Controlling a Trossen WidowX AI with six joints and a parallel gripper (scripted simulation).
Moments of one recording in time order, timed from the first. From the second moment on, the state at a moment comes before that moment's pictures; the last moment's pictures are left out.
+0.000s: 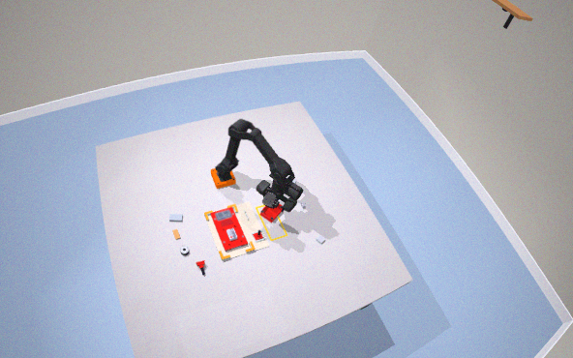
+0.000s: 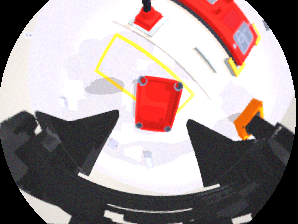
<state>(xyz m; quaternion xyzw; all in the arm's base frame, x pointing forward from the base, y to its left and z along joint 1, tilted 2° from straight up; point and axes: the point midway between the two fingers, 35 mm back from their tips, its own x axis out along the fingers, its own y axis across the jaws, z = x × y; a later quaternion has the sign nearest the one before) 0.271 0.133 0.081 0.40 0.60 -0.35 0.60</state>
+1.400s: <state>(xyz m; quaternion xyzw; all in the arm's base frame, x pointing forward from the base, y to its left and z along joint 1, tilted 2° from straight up) 0.268 0.134 0.055 0.39 0.60 -0.35 0.60</state>
